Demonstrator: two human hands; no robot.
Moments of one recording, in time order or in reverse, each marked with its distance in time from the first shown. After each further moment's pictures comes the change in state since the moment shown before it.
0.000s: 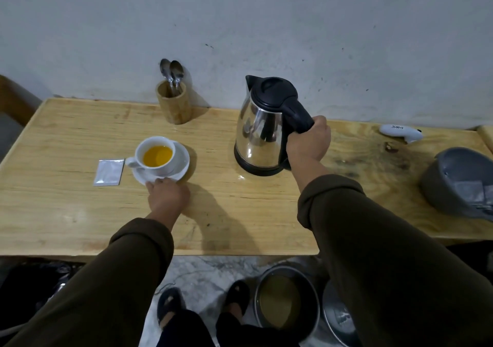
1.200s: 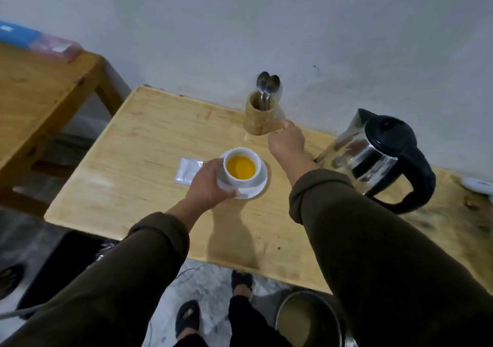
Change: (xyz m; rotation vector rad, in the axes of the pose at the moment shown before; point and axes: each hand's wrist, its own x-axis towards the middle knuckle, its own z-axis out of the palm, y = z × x) left_hand 0.036 -0.083 -0.076 -0.577 -0.015 0.299; right_hand -0.092 -0.118 0.167 -0.197 -0.557 -0.142
